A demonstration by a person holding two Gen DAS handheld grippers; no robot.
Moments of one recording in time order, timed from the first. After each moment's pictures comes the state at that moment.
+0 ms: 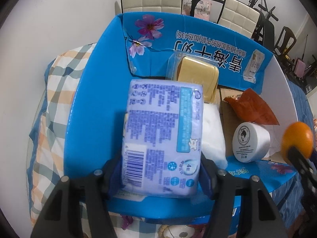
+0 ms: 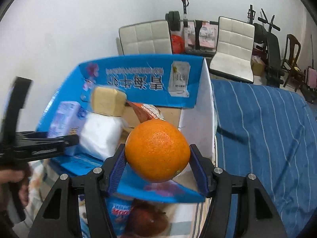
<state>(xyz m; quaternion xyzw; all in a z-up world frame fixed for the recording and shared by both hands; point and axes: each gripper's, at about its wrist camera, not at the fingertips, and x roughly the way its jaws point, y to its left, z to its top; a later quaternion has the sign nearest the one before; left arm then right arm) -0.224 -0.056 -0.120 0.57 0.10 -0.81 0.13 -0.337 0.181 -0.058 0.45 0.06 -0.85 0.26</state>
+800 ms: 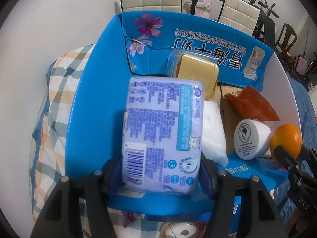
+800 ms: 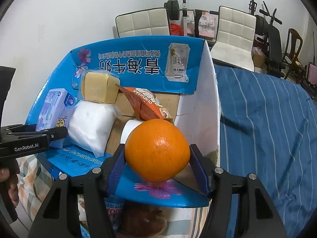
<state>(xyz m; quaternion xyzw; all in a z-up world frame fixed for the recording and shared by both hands) -0.221 -0.051 -0.119 0.57 0.09 -0.81 0.14 -0.342 0.189 -0.081 0.48 0.06 -0.84 0.26</state>
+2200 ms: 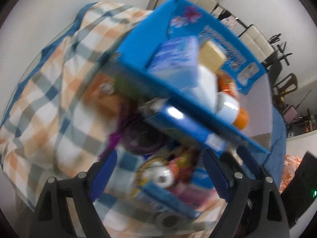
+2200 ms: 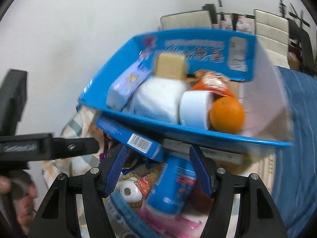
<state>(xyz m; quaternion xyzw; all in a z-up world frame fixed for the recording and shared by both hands) -0.104 -0.061 -0.111 0.55 0.30 -0.76 0.18 -0.255 0.149 -0.094 0.46 0.03 -0.79 0.40</state>
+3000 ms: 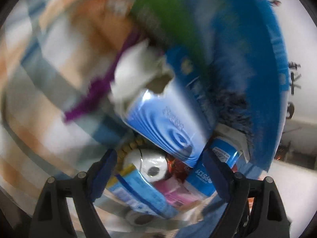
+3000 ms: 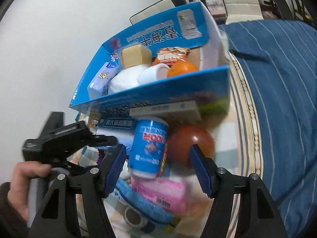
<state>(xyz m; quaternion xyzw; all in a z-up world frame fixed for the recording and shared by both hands) -0.102 -0.065 -0.203 0.58 0.50 -0.62 0.15 -0.249 0.237 -0.111 0.52 -0.11 -0.78 0.34</state>
